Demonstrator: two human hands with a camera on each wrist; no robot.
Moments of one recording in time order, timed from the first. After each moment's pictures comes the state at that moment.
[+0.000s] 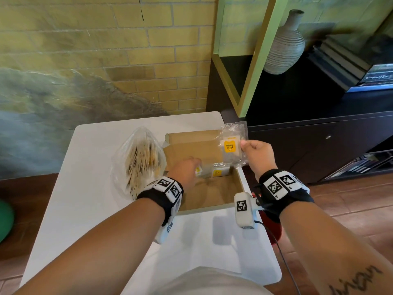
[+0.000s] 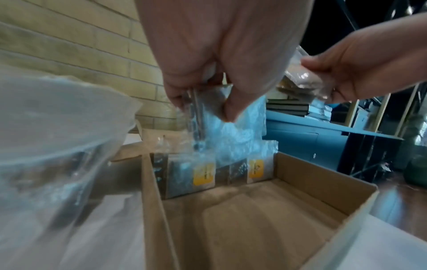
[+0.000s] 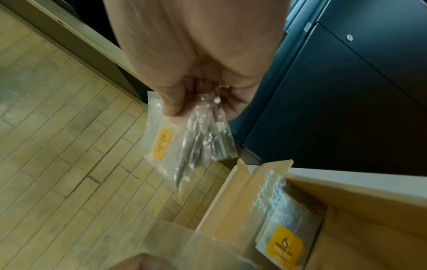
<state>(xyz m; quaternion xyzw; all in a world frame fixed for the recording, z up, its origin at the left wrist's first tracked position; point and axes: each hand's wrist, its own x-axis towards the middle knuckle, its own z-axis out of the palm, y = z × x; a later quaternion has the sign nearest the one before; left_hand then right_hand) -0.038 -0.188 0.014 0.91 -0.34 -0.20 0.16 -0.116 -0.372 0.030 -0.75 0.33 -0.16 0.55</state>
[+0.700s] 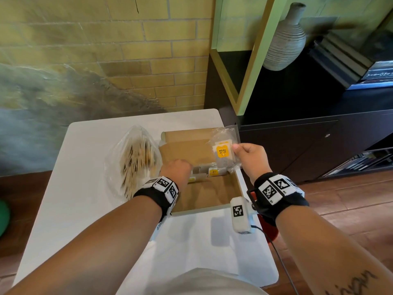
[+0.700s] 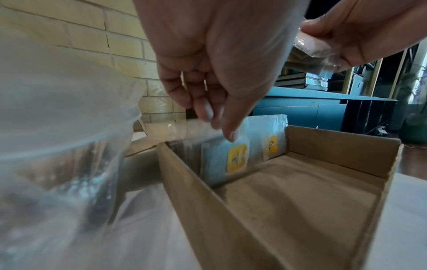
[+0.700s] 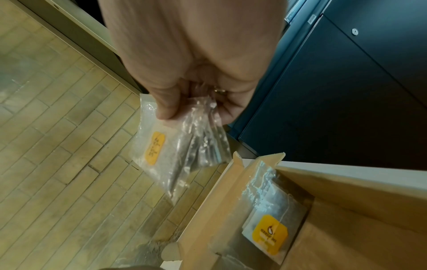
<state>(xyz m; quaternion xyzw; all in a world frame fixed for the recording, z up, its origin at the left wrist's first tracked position) -0.025 -0.192 -0.002 0.90 -0.39 -0.16 -0.08 -0.117 -0.369 0.024 -0.77 0.30 -0.12 0.55</state>
